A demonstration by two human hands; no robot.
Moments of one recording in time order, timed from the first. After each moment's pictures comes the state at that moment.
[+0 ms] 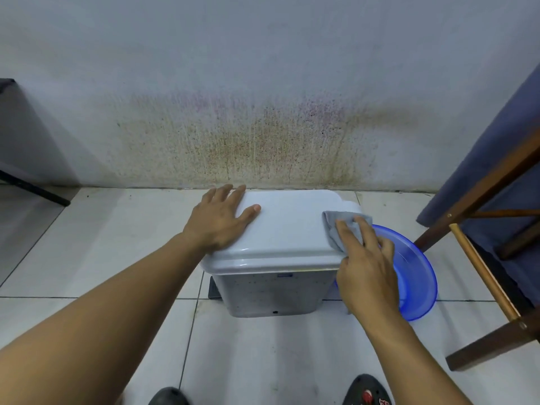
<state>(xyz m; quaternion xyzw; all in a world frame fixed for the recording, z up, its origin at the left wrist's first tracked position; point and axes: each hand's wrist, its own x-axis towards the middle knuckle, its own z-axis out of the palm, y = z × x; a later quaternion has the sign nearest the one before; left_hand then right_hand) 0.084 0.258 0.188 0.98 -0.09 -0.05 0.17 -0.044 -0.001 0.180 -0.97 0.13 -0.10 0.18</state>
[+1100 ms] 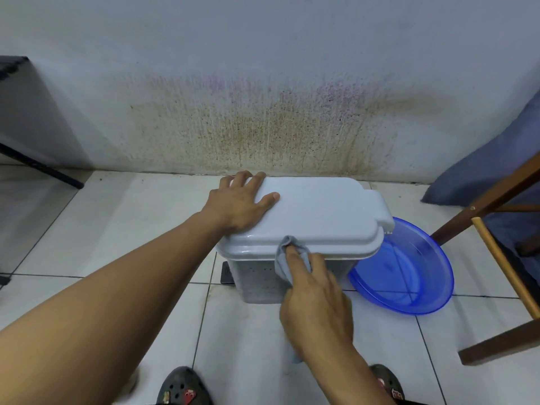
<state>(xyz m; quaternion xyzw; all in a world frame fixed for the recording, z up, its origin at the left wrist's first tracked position) 0.088 0.256 0.195 0.98 -0.10 -0.08 0.13 -0.096 0.110 0.189 -0.98 0.05 0.01 0.21</state>
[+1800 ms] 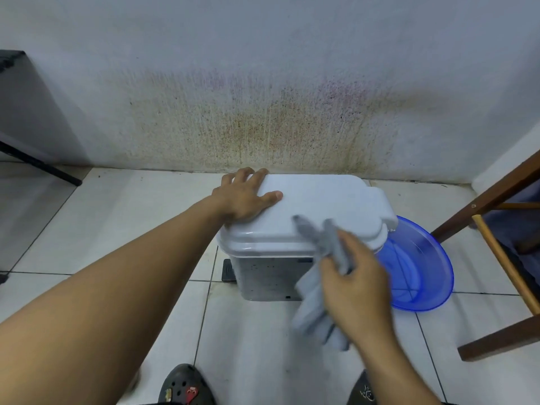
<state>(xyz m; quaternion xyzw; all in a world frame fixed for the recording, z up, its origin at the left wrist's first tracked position) 0.098 0.260 0.201 0.97 -0.10 -0.15 0.17 -0.087 0.080 0.208 -0.85 0.13 -0.15 0.49</state>
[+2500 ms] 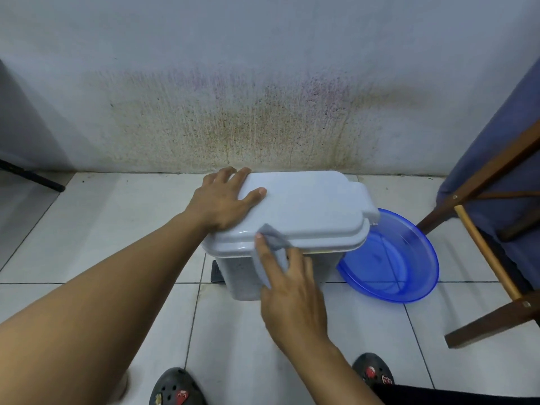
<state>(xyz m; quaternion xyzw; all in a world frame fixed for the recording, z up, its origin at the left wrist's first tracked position) 0.091 0.265 0.186 0.98 -0.11 -0.07 0.17 -0.090 0.120 0.154 -0.97 -0.02 -0.08 0.22</state>
